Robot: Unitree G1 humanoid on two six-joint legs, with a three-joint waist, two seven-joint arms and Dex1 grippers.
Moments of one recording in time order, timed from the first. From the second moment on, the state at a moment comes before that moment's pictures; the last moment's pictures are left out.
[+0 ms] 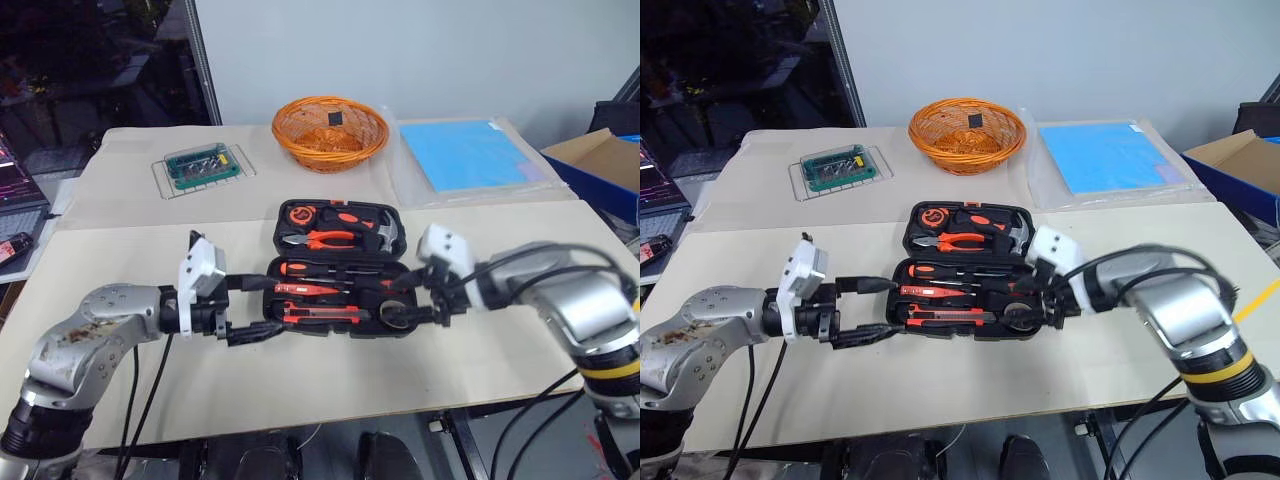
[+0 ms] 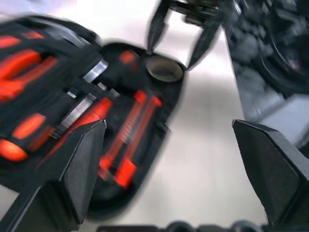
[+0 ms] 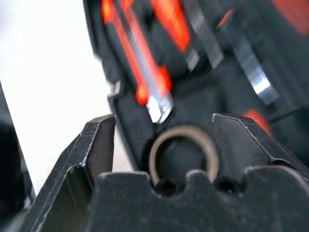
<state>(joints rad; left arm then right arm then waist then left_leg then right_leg) -0.29 0.79 0.09 -0.38 -0.72 0.70 -1.00 -0.61 -0.89 0.13 -0.36 0.44 0.99 1.10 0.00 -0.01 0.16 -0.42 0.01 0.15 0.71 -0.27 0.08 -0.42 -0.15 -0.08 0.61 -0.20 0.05</state>
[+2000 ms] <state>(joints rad) -0.74 0.37 0.01 0.54 -0.09 -0.12 -0.67 -0.77 -0.45 -0.01 0.21 0.16 0.26 0.70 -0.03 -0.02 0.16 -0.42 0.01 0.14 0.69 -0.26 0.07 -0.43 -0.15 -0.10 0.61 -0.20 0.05</state>
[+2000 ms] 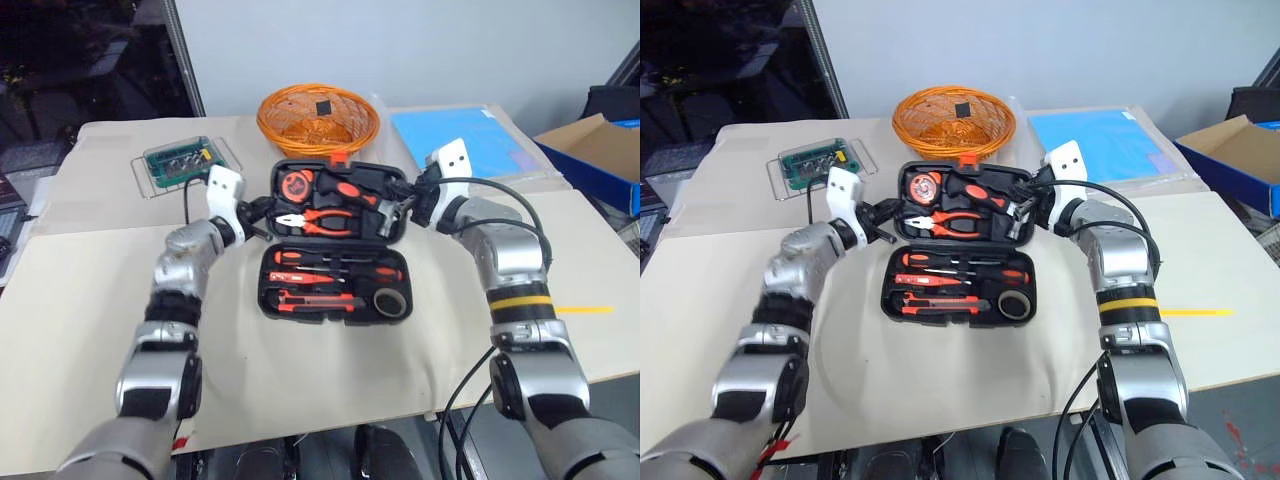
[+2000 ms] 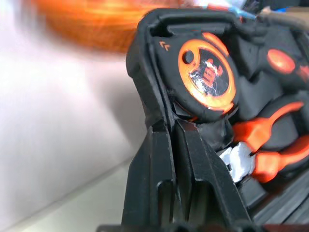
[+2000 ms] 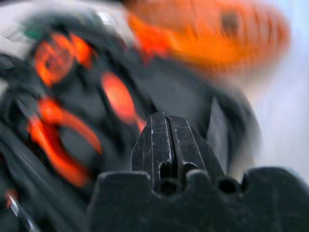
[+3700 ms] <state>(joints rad) -0.53 0.78 -0.10 -0.22 -0.67 0.64 -1.08 -0.17 -0.83 0.12 -0.55 0.34 0.67 0.67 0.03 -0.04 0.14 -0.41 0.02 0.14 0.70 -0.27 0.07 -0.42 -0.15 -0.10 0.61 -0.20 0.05</state>
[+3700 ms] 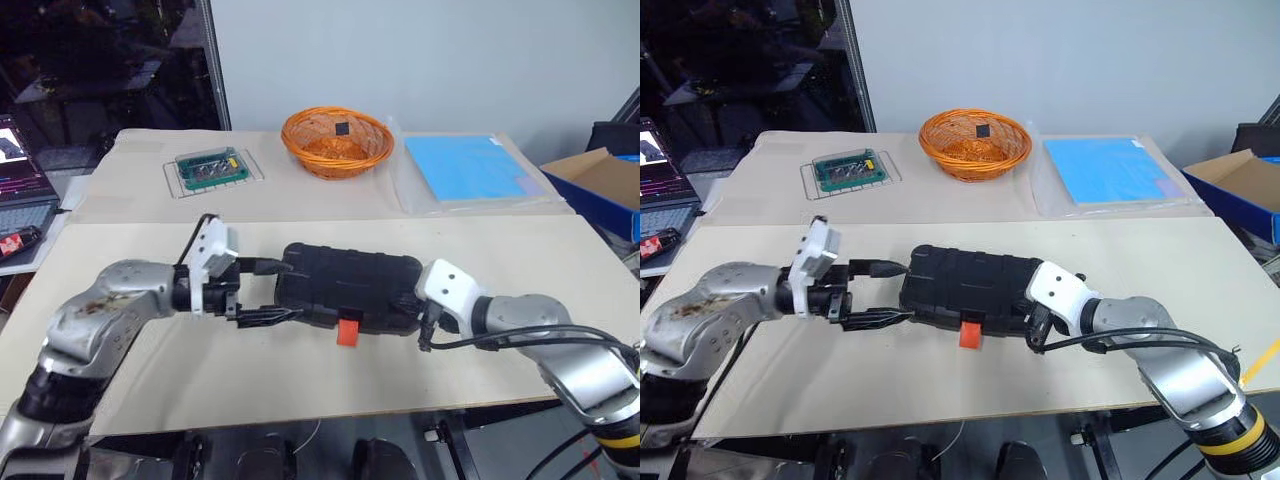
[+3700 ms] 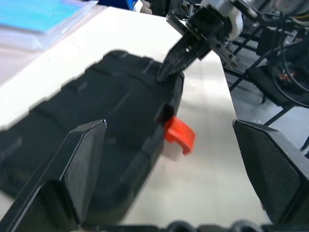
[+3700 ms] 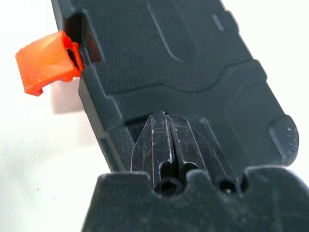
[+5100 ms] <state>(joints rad) -0.85 0.60 -0.06 0.30 -0.23 0.99 -1.18 -0.61 -0.58 0.34 -0.11 0.22 0.92 0.47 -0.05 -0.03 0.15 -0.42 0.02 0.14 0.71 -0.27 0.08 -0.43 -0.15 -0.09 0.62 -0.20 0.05</state>
